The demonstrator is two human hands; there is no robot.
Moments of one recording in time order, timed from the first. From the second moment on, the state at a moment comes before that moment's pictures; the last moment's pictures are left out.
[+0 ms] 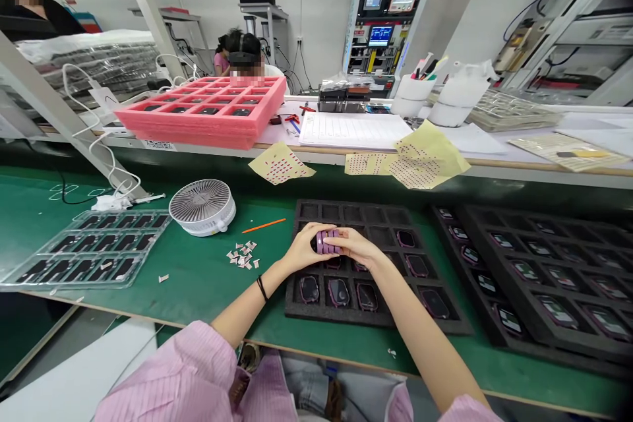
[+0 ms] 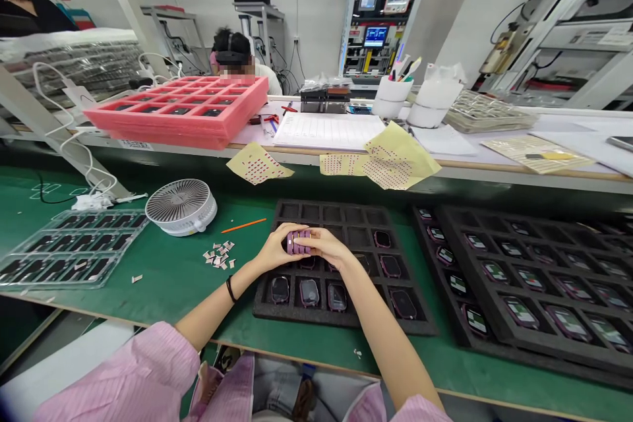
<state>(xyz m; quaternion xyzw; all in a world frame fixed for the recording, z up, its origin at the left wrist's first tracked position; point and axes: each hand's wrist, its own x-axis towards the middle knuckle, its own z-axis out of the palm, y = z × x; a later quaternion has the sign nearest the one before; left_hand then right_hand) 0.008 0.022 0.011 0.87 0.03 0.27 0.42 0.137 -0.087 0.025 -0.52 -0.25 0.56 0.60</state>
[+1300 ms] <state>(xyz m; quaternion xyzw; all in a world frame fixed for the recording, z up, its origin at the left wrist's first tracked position) 0.022 0.042 0.002 0.40 0.23 0.19 0.87 0.135 -0.075 0.008 -0.48 -0.13 0.40 0.77</state>
